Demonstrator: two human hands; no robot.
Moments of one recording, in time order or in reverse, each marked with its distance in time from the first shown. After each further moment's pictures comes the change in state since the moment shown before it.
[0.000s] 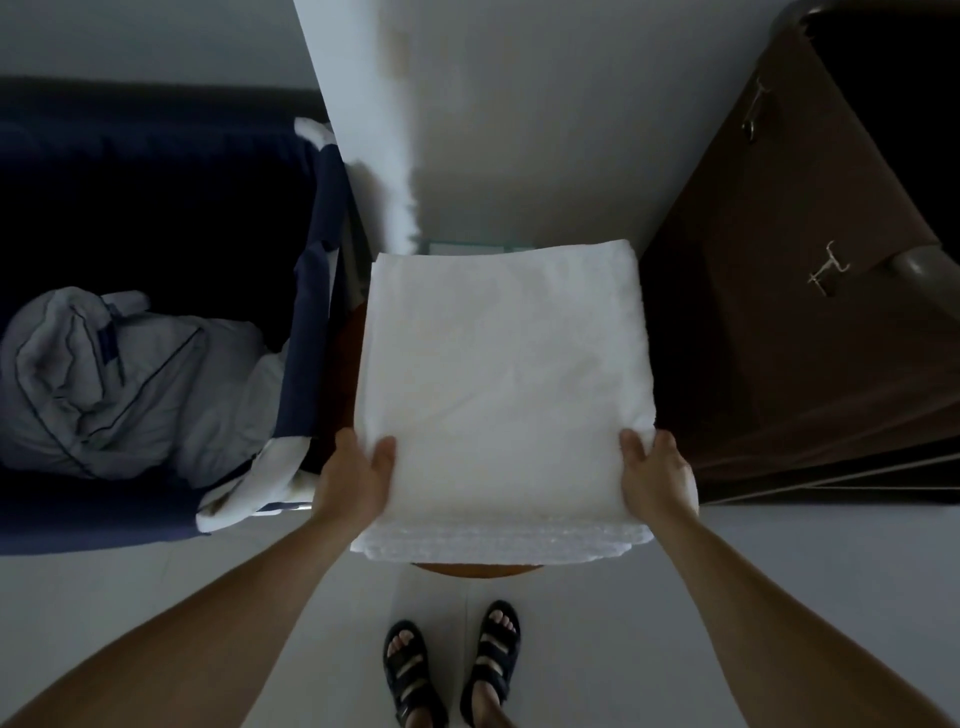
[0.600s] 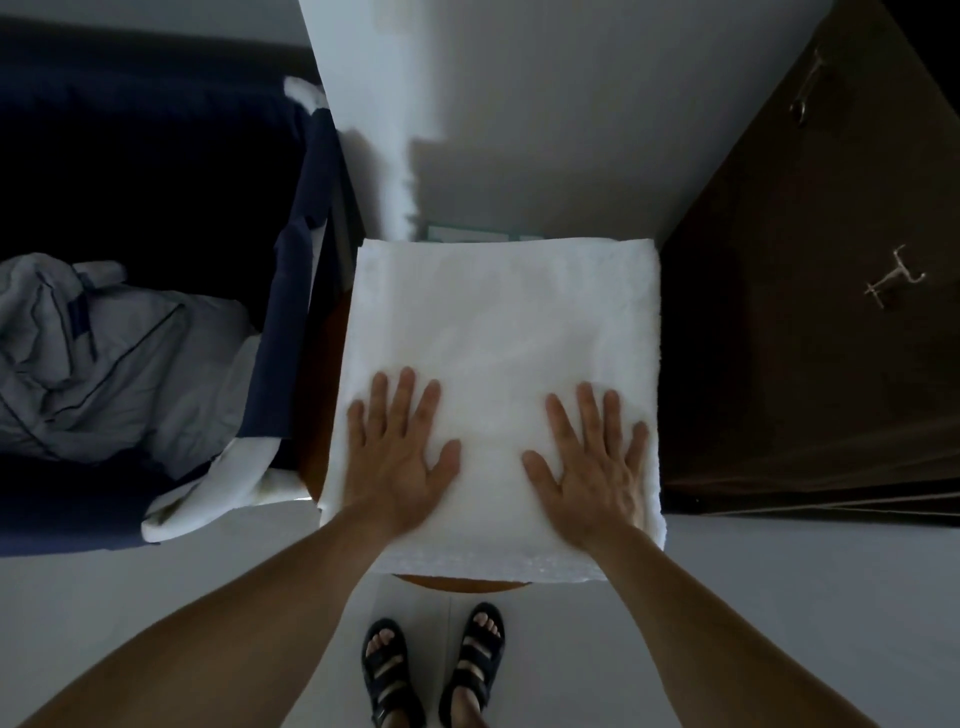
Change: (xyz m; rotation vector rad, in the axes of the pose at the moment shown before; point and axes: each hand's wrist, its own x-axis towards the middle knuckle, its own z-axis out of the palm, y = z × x) left_hand 0.021 0.018 0.056 0.558 0.106 0.608; right_hand 0.004 -0.017 0.054 -0.605 0.014 -0.671
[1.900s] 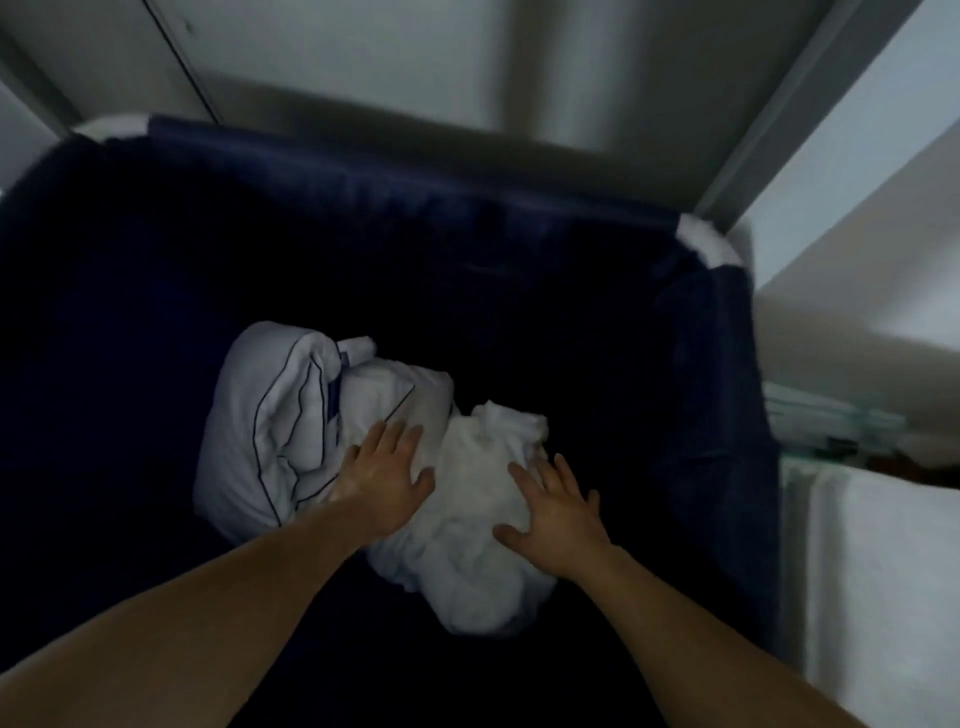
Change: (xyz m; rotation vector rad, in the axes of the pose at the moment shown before) left_hand 0.119 -0.498 -0.090 -0.050 -0.341 -0.284; right_hand 0.241 -0.474 0.060 0.116 -0.592 -0.258
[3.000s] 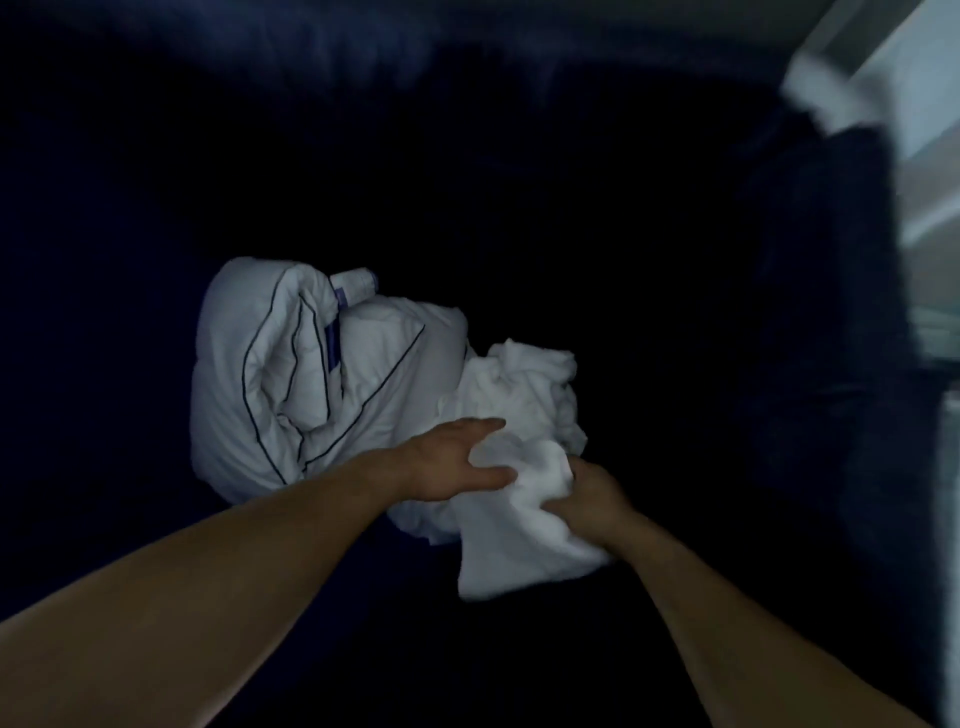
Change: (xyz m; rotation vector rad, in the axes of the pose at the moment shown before) left_hand 0.040 0.002 0.040 -0.443 -0.561 0.226; right_hand 0.047 0.018 0.070 0.553 -0.059 0.257
